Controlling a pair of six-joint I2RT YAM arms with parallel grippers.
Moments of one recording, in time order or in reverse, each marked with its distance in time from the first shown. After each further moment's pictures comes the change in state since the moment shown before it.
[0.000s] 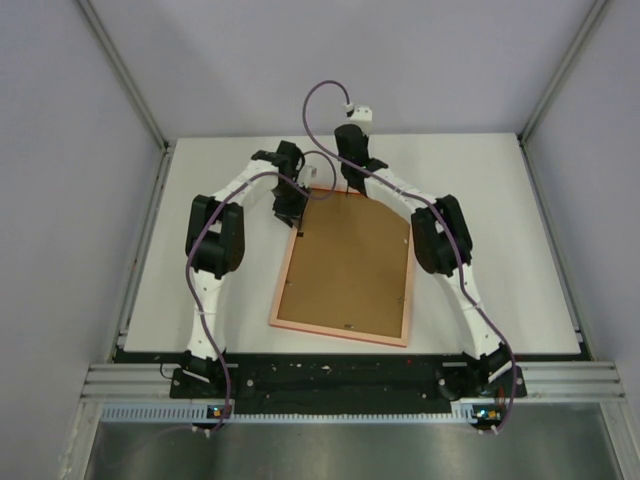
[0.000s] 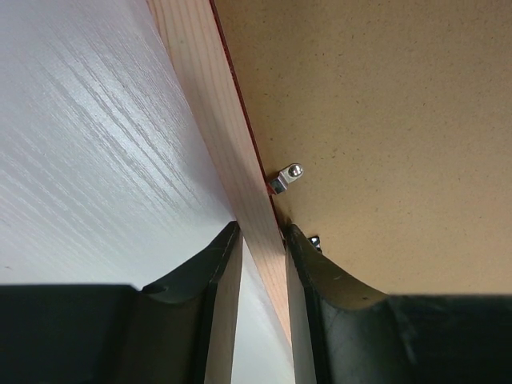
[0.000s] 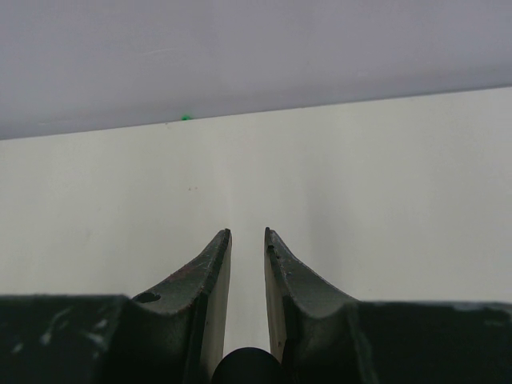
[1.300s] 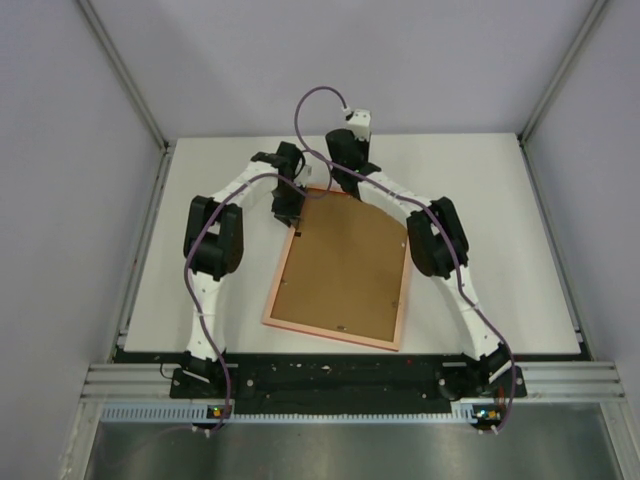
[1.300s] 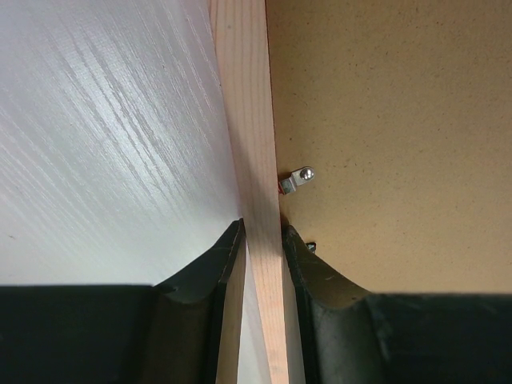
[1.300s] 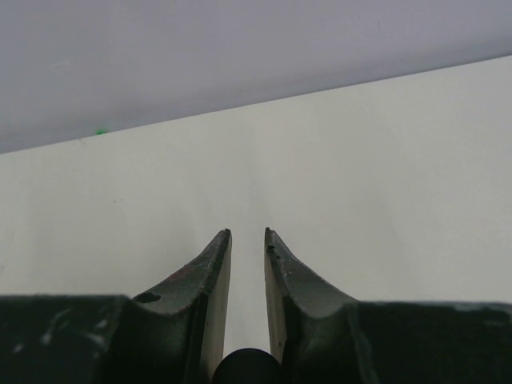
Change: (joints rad) left arm -0.001 -0.026 -0.042 0.034 -0.078 -0.107; right arm 0.041 0.000 0.000 -0.021 0.298 -0.035
